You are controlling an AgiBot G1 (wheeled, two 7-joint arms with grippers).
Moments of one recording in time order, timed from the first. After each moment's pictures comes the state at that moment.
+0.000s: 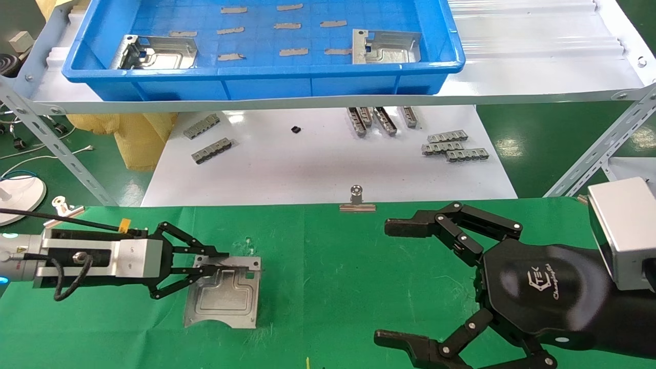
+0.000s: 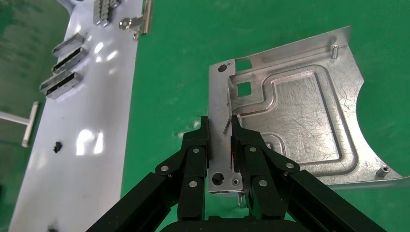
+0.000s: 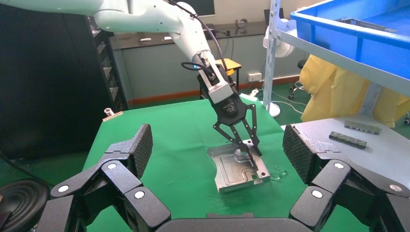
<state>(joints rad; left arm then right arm) -1.64 0.91 0.92 -0.23 1.07 1.49 0.90 1.08 -0.60 -0.32 1.28 -0.71 -1.48 0.17</state>
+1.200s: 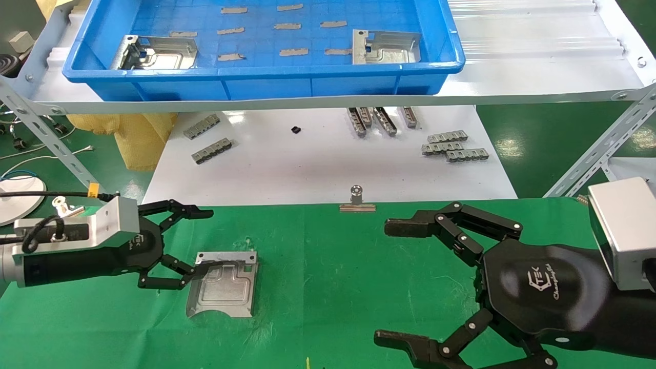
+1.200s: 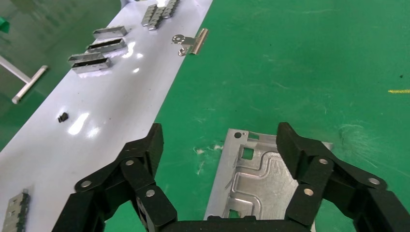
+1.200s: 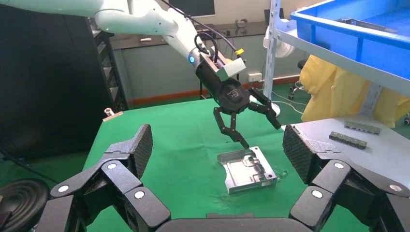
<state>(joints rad) -1.61 0.90 0.85 -0.07 0.94 1.60 0.67 1.08 -0.60 -0.32 1.28 -0.71 -1.48 0.17</state>
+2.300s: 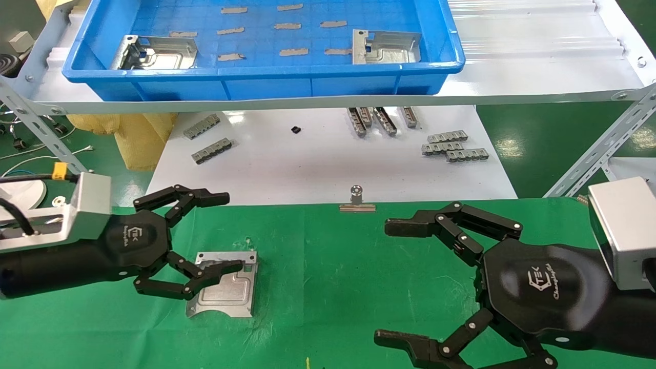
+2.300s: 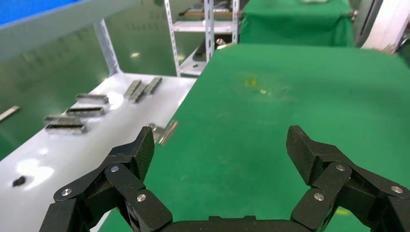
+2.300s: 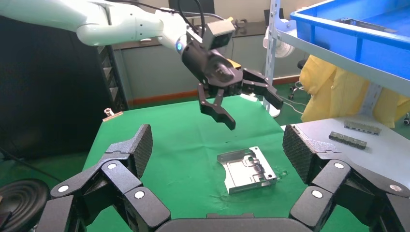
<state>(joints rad) -1.34 0.75 0.56 -0.69 0.84 1.55 0.24 1.08 -0.60 -0.32 1.28 -0.70 -1.48 0.17</state>
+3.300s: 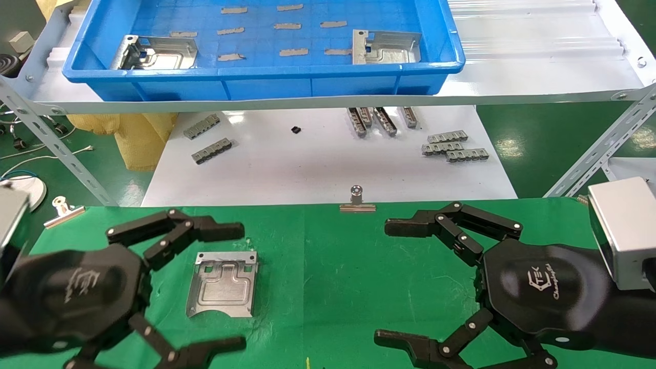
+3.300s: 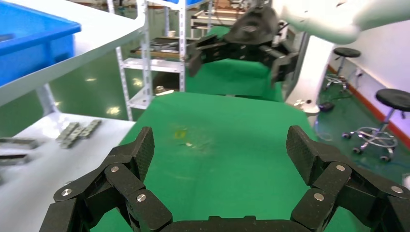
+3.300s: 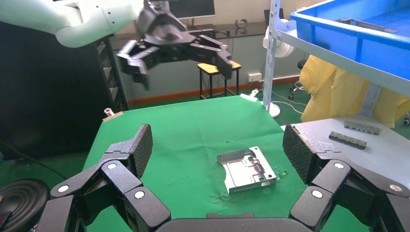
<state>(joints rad) -1.08 0.61 0.29 -1.27 0.73 1.50 -0.17 1.08 -0.60 -0.32 1.28 -0.70 -1.48 0.17</state>
